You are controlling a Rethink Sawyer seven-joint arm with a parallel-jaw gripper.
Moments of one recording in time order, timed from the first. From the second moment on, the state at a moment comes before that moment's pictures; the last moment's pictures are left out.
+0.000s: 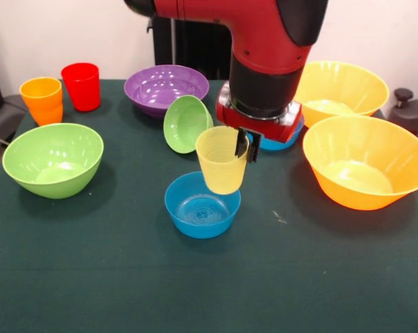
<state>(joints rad) -0.18 -0.44 0.04 1.23 -0.12 0.96 2.06</state>
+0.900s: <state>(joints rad) -0.18 -0.36 0.02 1.24 -0.13 0.79 2.06</state>
